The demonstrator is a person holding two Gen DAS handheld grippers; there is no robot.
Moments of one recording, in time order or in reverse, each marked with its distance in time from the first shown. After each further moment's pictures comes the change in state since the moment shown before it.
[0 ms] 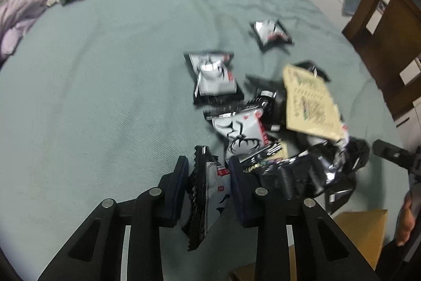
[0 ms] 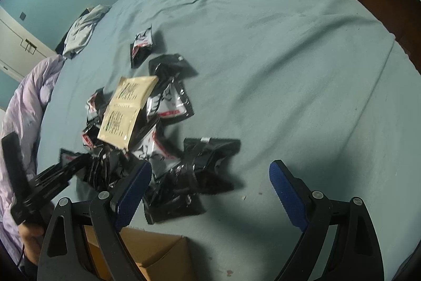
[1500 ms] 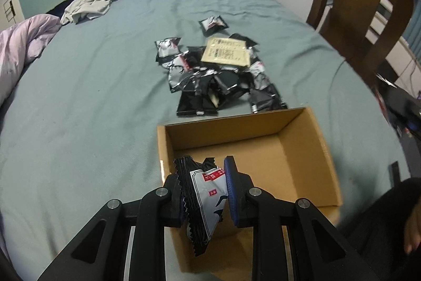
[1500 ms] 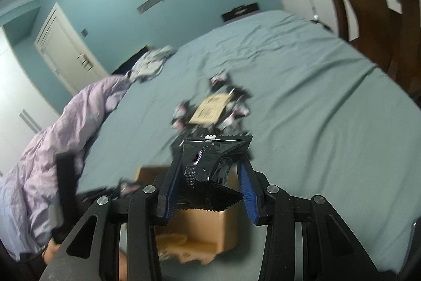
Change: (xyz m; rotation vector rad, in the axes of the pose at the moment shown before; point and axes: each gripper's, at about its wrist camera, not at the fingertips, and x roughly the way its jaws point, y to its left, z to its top) left arm -0.094 -0.080 -0.118 0.094 -0.073 0.052; right arm -0.165 0.005 -0.162 -0.138 -0.299 0.243
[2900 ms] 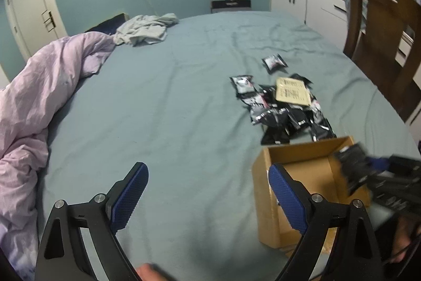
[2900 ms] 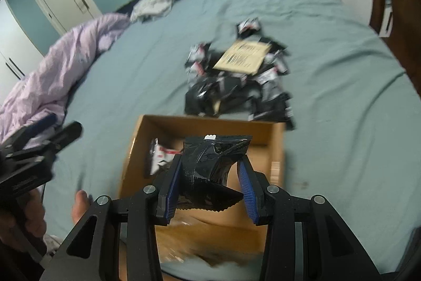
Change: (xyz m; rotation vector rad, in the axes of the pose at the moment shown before) left arm -0.074 0.080 0.010 -0.052 -0.150 0.204; right arm 0.098 0.074 0.016 -0.139 0.264 -0.111
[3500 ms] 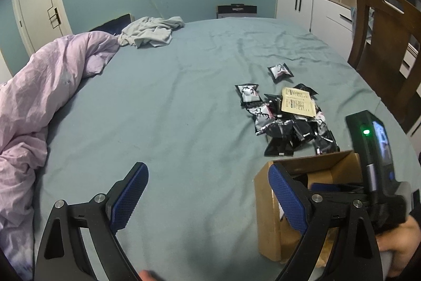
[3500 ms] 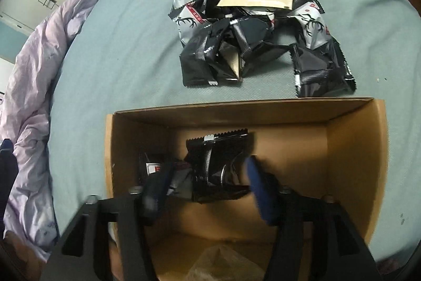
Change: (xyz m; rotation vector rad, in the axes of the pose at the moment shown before) left arm 0.008 0.004 0.007 -0.036 -0.020 0.002; right arm 0.104 0.008 0.030 0.181 0.243 0.009
